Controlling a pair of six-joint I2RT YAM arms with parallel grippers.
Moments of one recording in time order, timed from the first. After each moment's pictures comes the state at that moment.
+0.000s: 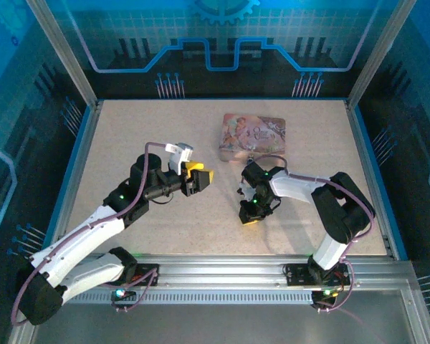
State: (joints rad) left arm -0.58 0.97 0.74 -0.05 0.35 -0.39; right arm 0.62 1.70 0.91 -0.74 -0.41 0.32
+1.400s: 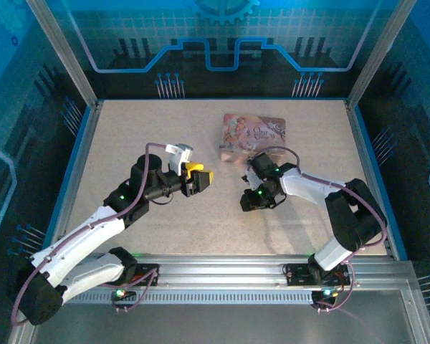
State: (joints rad) left arm -0.58 0.97 0.73 -0.05 0.35 -0.39; right arm 0.54 1.60 0.91 -0.65 -0.37 0.31
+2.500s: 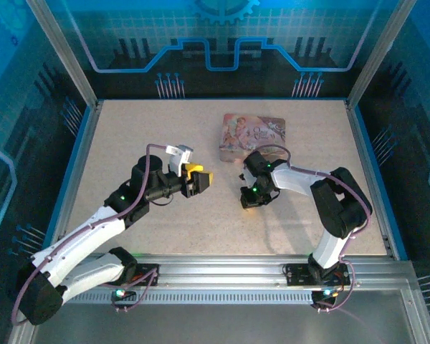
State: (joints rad) left arm -0.58 0.97 0.72 -0.05 0.34 -0.39; right arm 0.55 1.74 0.99 -0.65 -0.31 0.33
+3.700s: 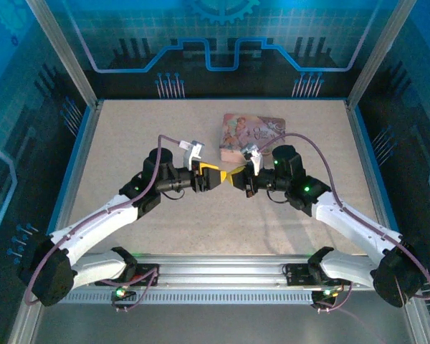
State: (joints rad) left arm -0.58 1.14 0.75 0.14 0.56 -0.59; right arm 0.60 1.12 0.80 -0.08 -0.56 0.23
